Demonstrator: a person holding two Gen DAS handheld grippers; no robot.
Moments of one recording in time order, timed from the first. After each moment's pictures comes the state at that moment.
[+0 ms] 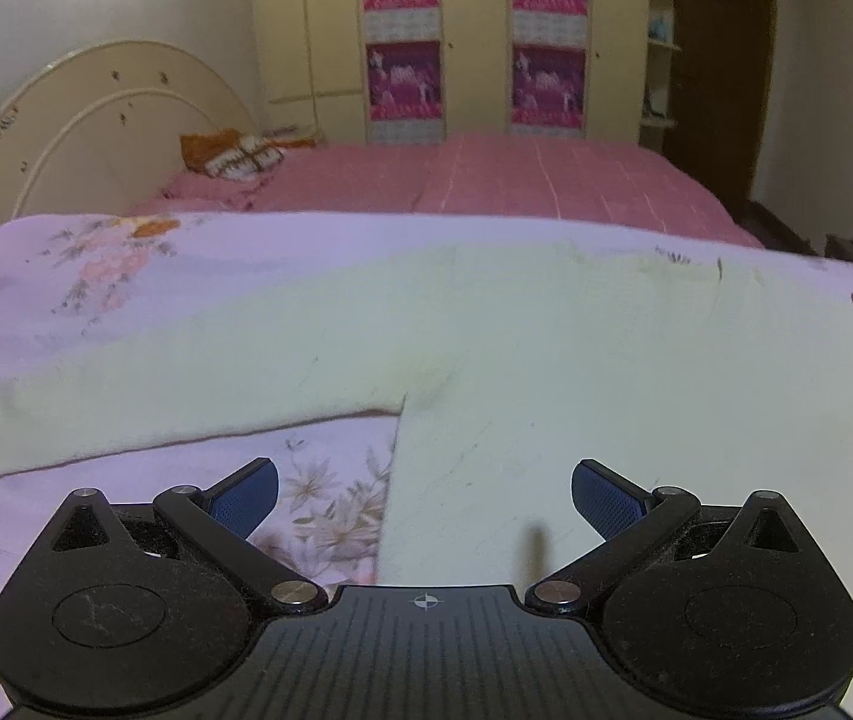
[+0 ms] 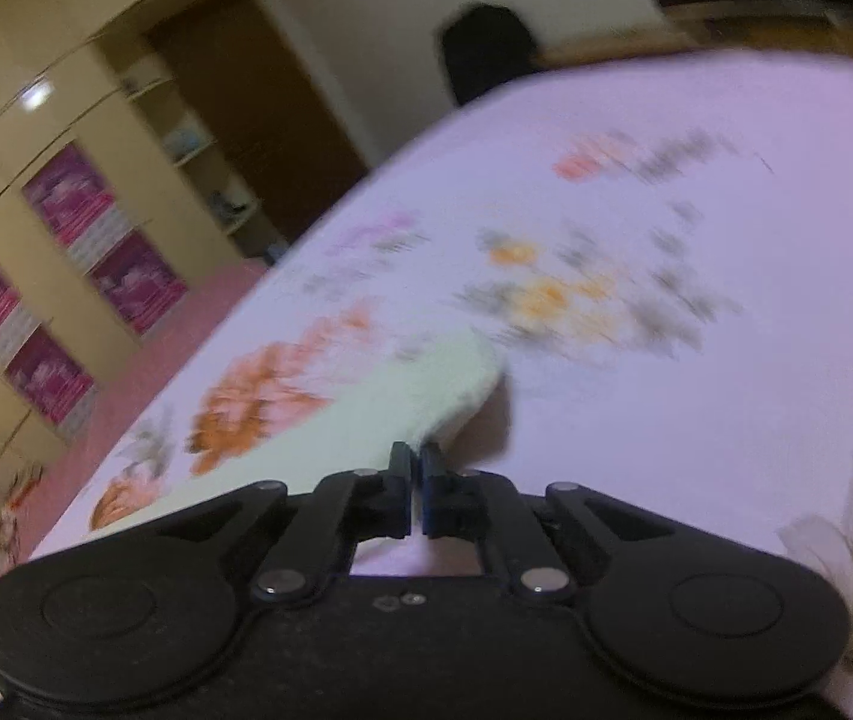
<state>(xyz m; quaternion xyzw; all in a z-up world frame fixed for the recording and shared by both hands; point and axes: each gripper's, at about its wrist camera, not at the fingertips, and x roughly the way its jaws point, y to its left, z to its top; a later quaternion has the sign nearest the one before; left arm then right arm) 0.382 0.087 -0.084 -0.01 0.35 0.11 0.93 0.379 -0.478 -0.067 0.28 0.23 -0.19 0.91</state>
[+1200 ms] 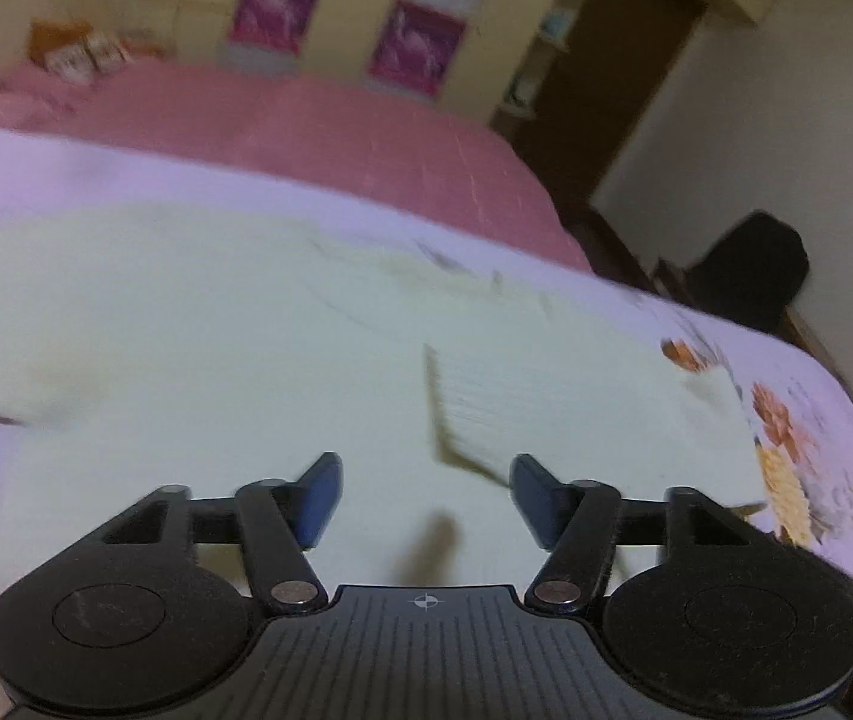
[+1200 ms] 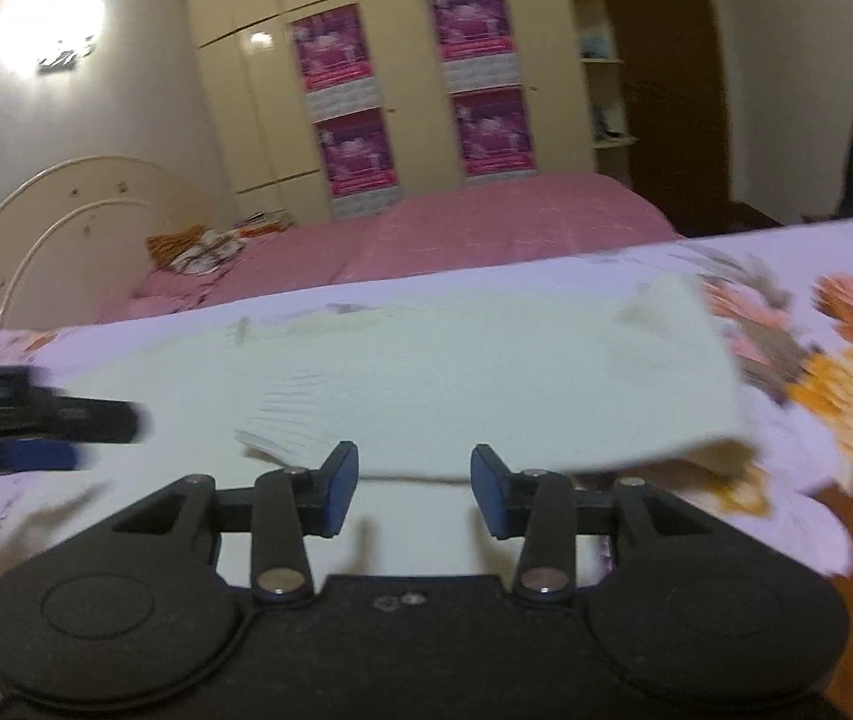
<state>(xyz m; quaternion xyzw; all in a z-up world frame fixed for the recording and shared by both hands) 0.480 0.019 -0.101 -0.17 0.39 -0.07 0.90 0.415 -0.181 -0.059 0.06 0.29 0.10 0.95</state>
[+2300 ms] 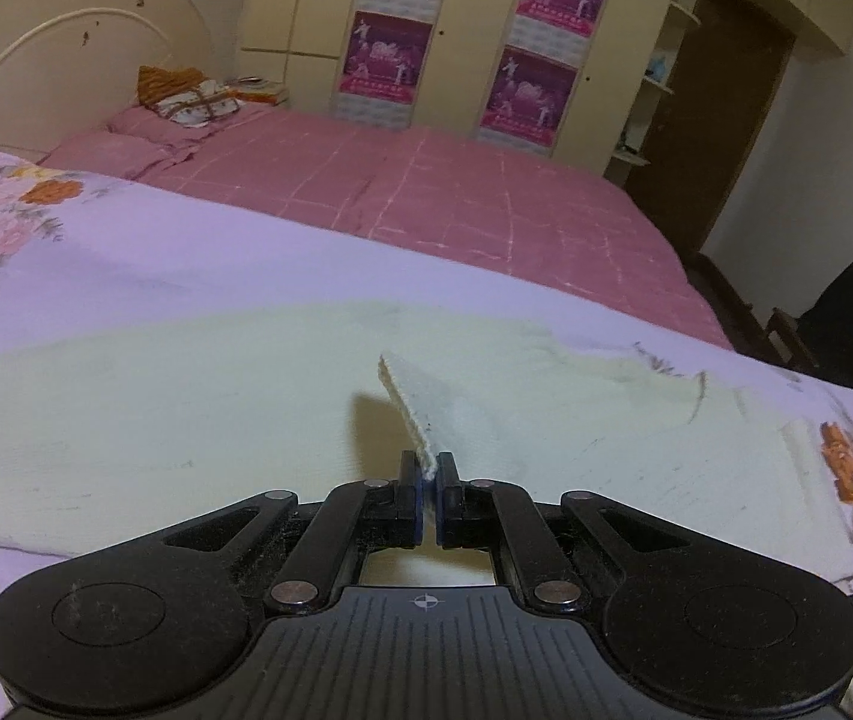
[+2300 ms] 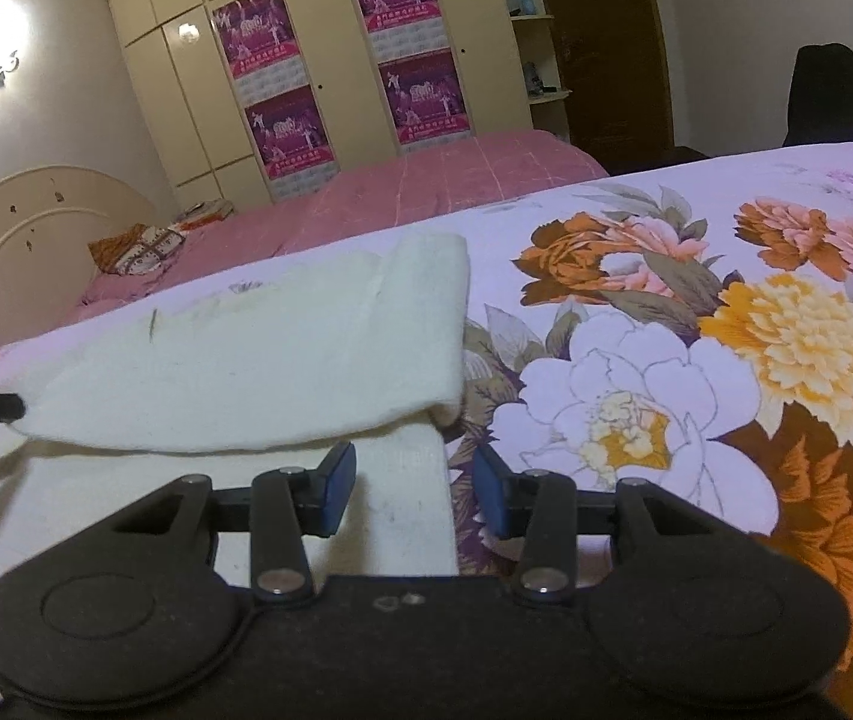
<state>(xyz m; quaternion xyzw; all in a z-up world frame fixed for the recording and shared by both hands) 0.491 0.111 -0.105 -0.14 0.35 0.05 0.92 0.430 -0.222 -0.086 0.09 0.33 0.06 0.94</state>
